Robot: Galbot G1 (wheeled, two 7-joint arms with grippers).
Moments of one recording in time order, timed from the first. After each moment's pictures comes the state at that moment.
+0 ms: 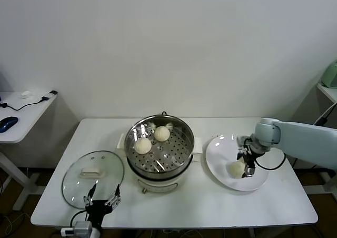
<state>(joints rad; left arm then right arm) 1.68 -1.45 -0.56 -1.97 -0.08 0.13 -0.07 0.42 0.76 -1.60 1.25 0.46 -0.32 -0.82</state>
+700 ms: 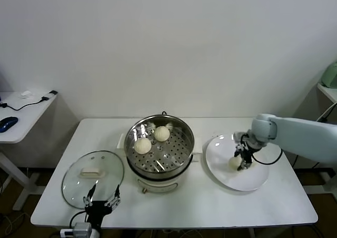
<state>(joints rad) 1.69 -1.44 -0.56 -1.98 -0.08 0.12 -0.07 0.60 0.78 -1.67 1.30 0.48 -0.27 -0.87</state>
